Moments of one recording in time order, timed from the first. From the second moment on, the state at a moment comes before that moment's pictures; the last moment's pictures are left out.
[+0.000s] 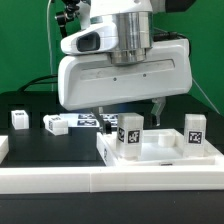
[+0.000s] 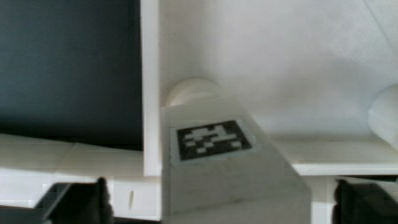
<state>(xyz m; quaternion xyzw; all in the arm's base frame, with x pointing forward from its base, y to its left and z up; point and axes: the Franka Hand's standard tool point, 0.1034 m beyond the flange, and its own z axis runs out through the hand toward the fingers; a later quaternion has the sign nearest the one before) 0.619 0.005 0.076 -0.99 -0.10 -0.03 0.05</state>
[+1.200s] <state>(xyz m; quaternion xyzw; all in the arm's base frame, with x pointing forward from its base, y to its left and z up) 0.618 0.001 0.074 -0.95 0.30 -0.01 0.06</state>
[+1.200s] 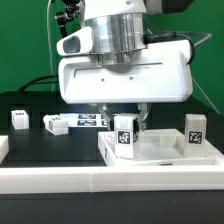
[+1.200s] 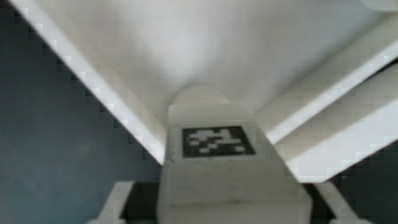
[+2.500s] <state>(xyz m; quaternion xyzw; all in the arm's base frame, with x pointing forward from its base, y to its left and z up) 0.617 0.004 0.075 -0.91 0.41 0.01 0.08</state>
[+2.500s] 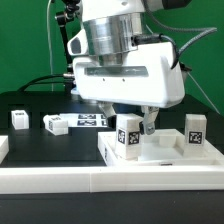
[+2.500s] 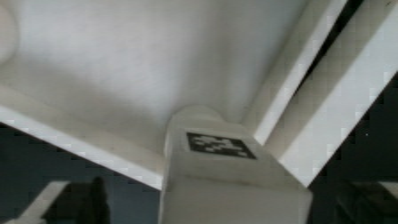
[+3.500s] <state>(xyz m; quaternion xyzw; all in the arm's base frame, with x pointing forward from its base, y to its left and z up) 0.618 0.007 0.077 -1.00 -0.03 -0.02 0.04</state>
